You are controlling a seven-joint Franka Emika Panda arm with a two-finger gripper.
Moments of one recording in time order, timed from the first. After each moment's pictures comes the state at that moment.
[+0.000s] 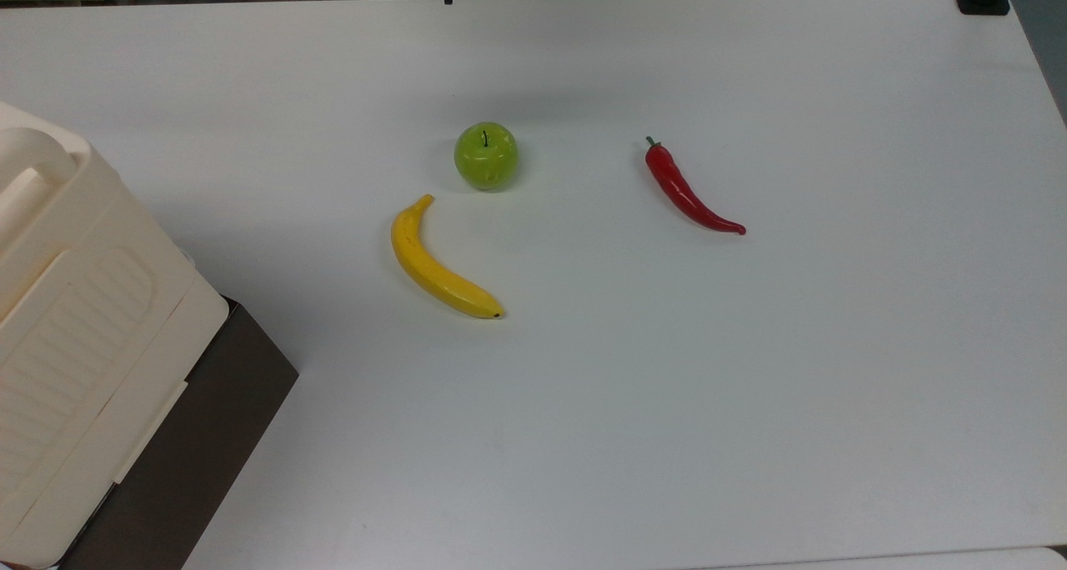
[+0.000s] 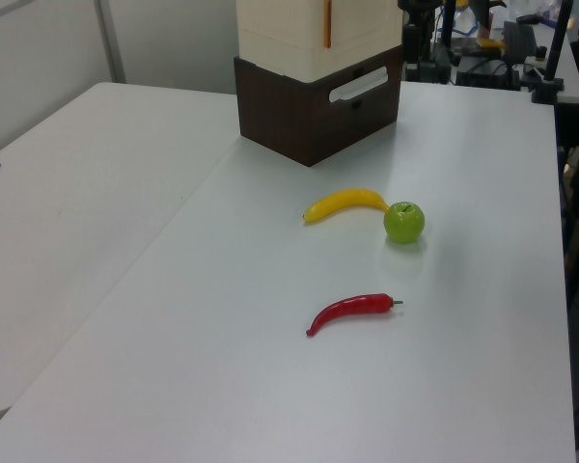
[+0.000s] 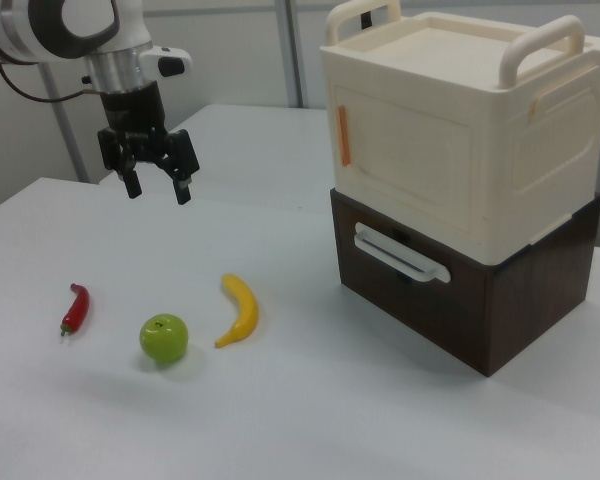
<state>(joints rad) 0.03 0.09 0.02 -1.48 -0.07 1.52 -0.01</state>
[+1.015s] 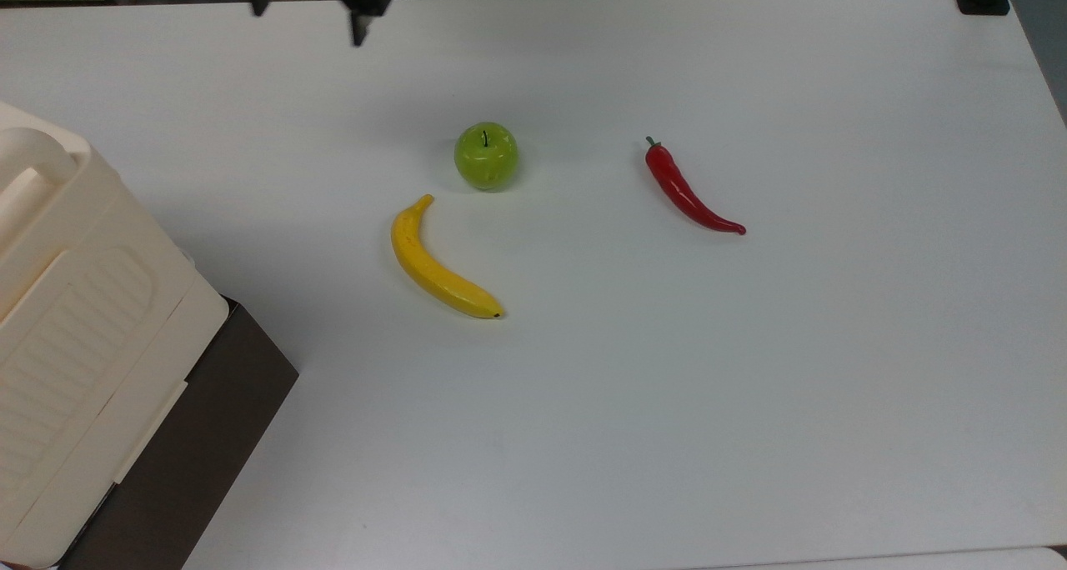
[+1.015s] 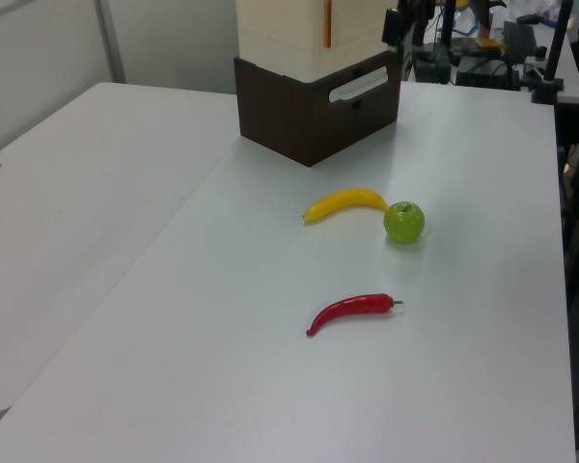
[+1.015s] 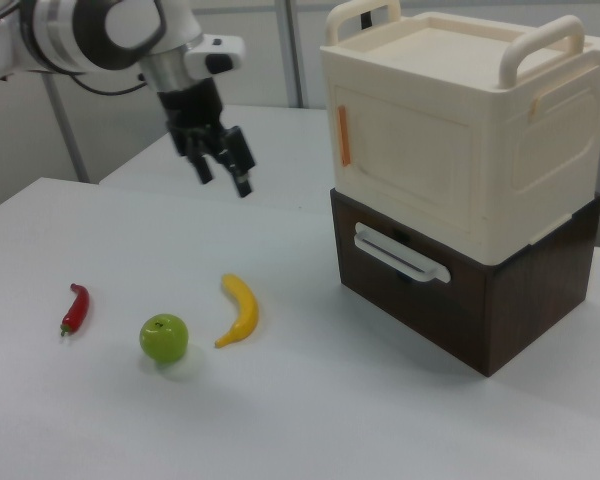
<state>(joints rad) -0.07 0.12 0.01 -1.47 -0.10 1.70 0.18</state>
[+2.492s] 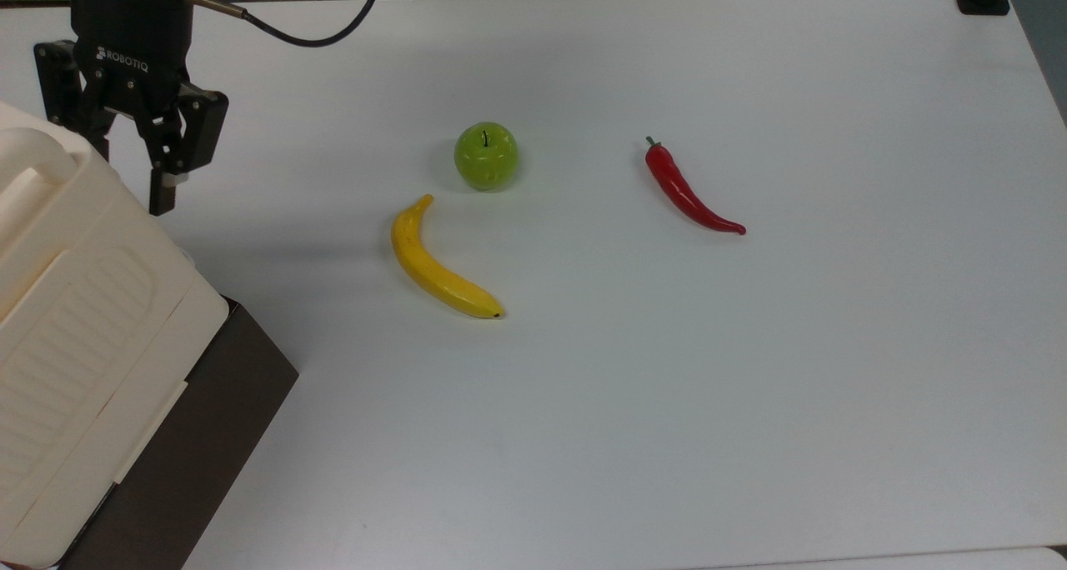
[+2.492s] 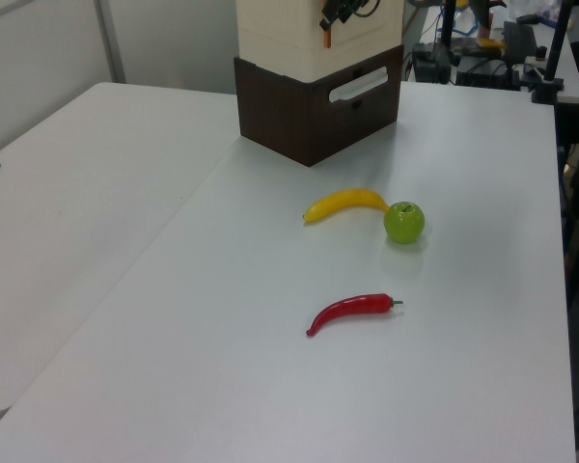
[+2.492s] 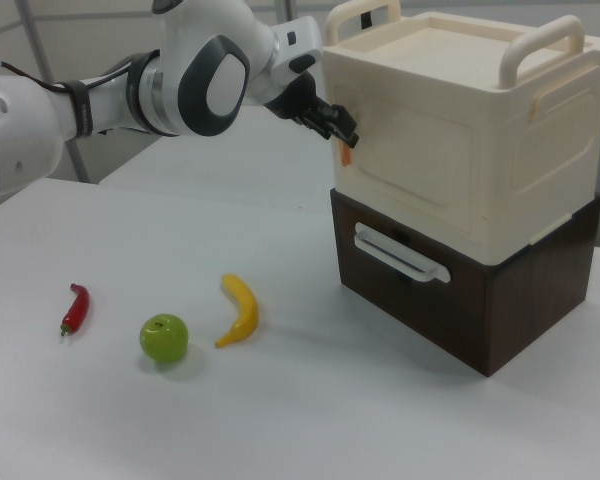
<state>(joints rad) -0.18 0.33 0.00 -1.42 -0.16 2.46 0.20</state>
